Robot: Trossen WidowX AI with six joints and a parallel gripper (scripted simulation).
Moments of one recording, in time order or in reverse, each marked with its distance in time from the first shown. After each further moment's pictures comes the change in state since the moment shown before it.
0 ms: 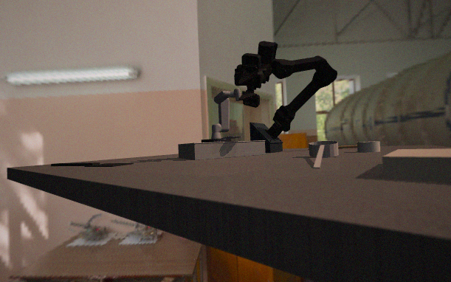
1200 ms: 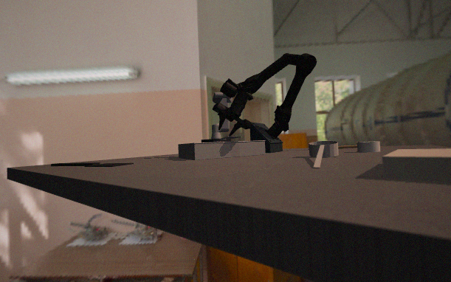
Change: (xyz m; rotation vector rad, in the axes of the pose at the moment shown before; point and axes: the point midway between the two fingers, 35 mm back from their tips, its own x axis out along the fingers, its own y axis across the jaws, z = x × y) arm -0.039 -0.224 0.113 0.765 -0.234 -0.505
